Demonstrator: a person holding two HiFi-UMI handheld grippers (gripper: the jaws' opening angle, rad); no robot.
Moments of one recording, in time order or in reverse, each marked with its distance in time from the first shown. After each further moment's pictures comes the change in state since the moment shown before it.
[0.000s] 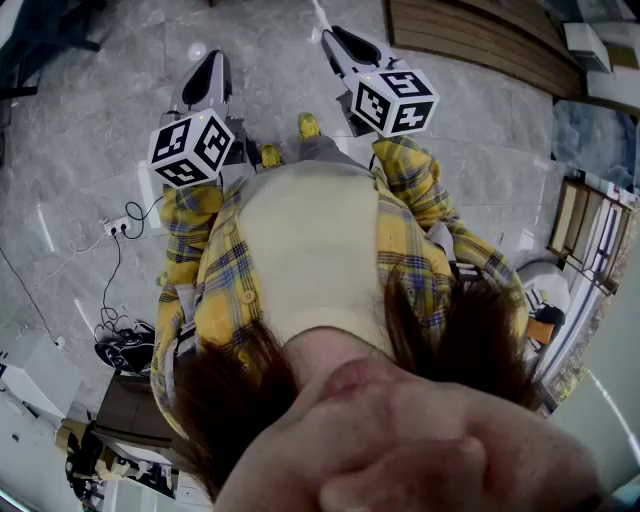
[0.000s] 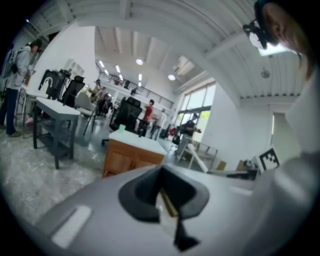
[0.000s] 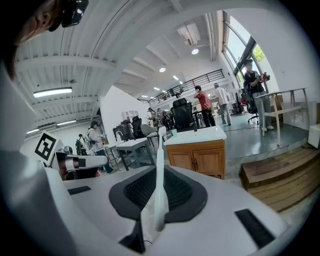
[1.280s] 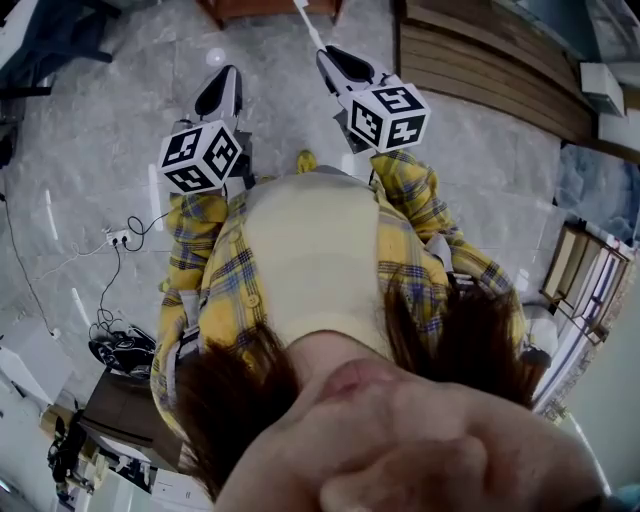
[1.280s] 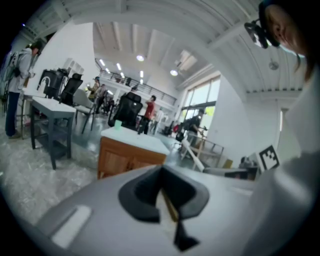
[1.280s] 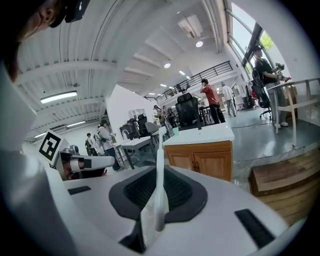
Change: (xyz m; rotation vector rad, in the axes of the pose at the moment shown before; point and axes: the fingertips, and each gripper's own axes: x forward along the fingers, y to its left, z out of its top) left arm 0.128 -0.019 0.006 0.005 0.039 0.045; right arm 0.070 -0.096 0.033 -0.001 0.038 0.126
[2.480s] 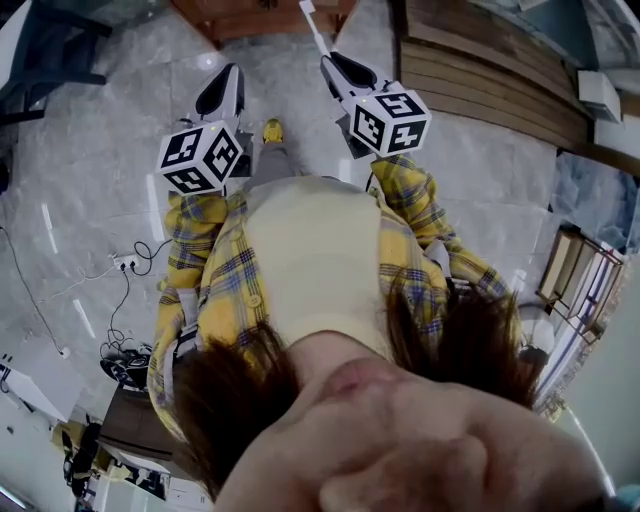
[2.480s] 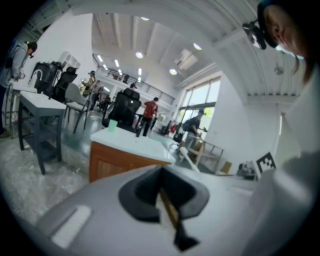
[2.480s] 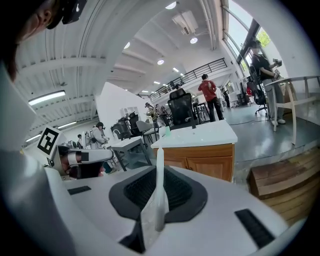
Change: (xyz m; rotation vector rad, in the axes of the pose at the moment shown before) left arm 0.111 0.055 0.058 -0.006 0.008 -0.058; right arm 0.099 -0.064 0.041 0.036 0.027 -0.062
